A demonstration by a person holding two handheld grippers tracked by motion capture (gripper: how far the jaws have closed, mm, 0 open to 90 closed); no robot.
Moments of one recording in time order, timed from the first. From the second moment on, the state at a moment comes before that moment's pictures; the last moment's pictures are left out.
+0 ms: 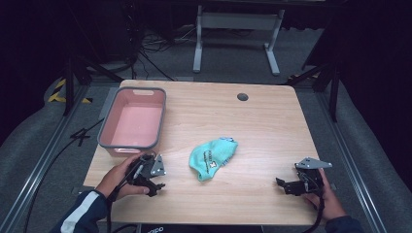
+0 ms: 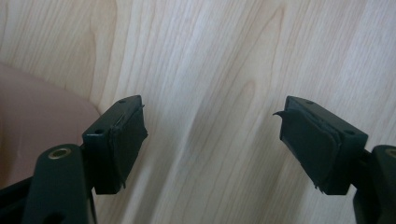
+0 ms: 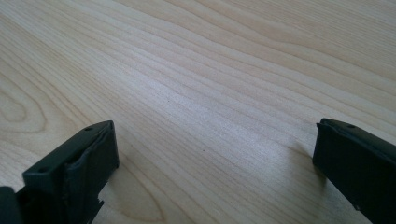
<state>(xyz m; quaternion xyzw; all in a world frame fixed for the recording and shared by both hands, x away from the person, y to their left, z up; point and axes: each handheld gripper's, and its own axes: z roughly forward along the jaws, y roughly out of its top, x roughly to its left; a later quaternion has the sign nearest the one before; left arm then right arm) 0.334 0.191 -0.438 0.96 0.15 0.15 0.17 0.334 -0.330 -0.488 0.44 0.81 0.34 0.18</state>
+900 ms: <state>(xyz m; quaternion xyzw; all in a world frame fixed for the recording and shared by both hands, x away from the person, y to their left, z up) 0.319 0.267 -0.453 0.94 0.22 0.16 0.22 0.334 -0.330 -0.488 0.44 0.81 0.34 0.18</state>
